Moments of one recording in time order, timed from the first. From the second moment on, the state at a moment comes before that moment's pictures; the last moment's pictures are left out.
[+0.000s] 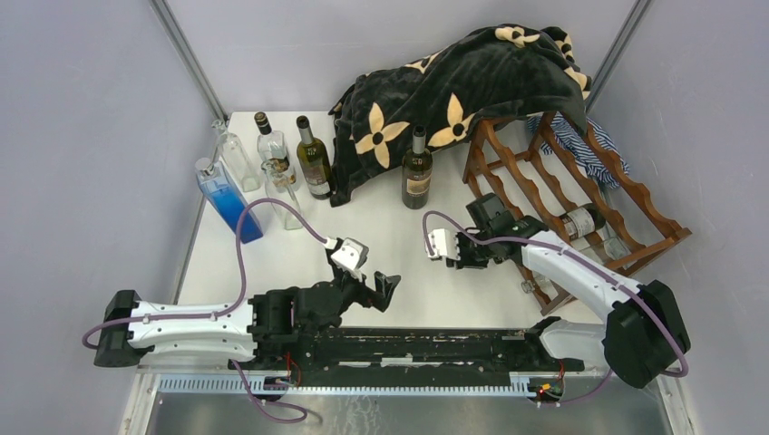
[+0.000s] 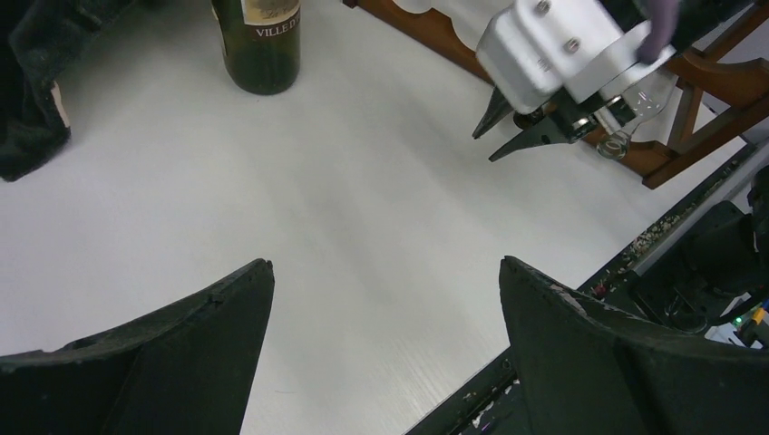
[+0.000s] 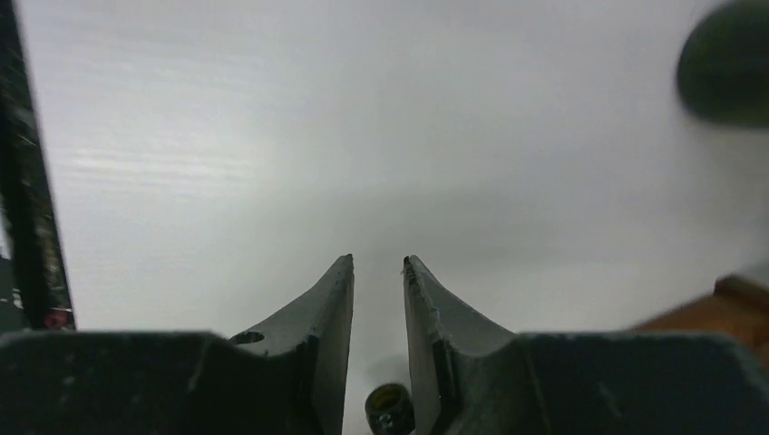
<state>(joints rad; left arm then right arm) -1.43 0.76 0.48 0.00 -0.74 -0.40 0.55 1.23 0.75 -0.63 -0.32 -1.04</state>
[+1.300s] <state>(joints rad) -0.72 1.33 0.99 0.21 -0.13 -0.15 0.55 1.11 0.63 -0.57 -0.40 -1.10</state>
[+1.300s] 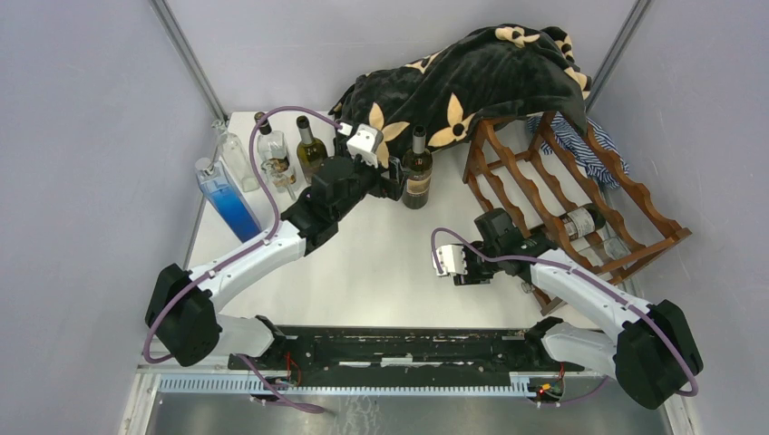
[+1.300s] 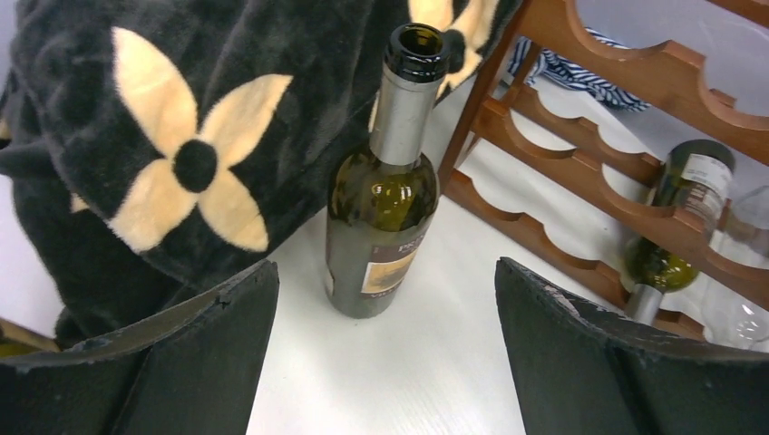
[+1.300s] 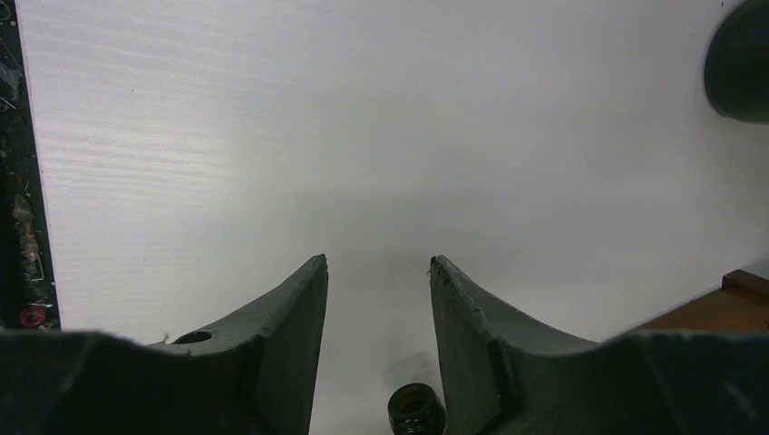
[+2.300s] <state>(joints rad) -0.67 1.65 1.18 0.31 -0.02 -0.07 0.56 1.13 0.62 -0.57 -0.38 -1.11</state>
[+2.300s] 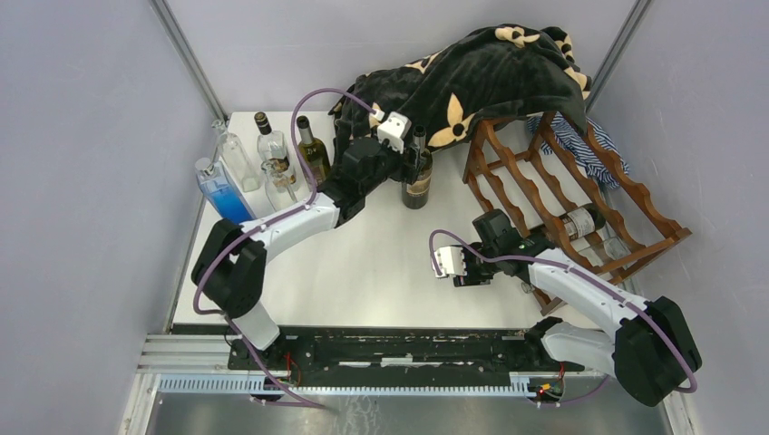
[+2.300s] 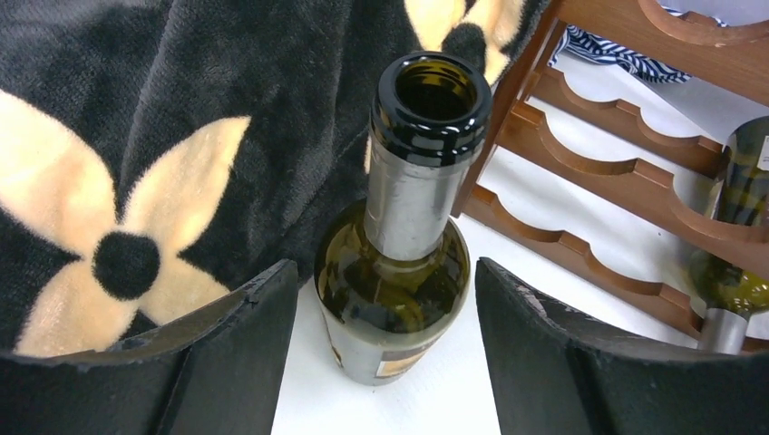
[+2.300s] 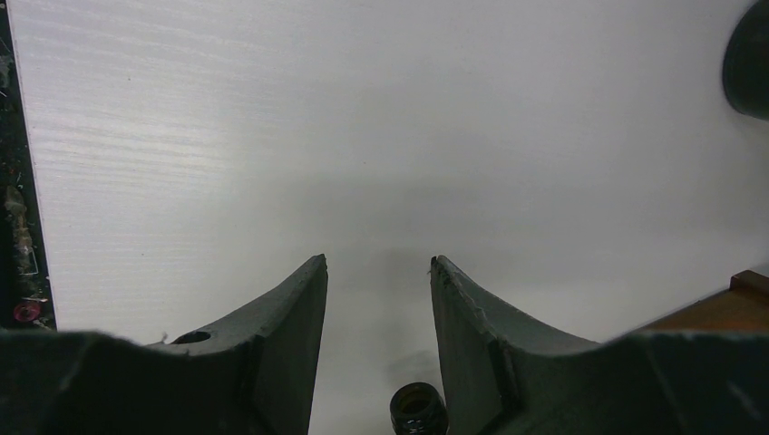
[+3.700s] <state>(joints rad) -0.66 1.52 1.05 0.35 0.06 -0.15 0.56 1.16 0.63 -0.61 -0.48 -1.12</state>
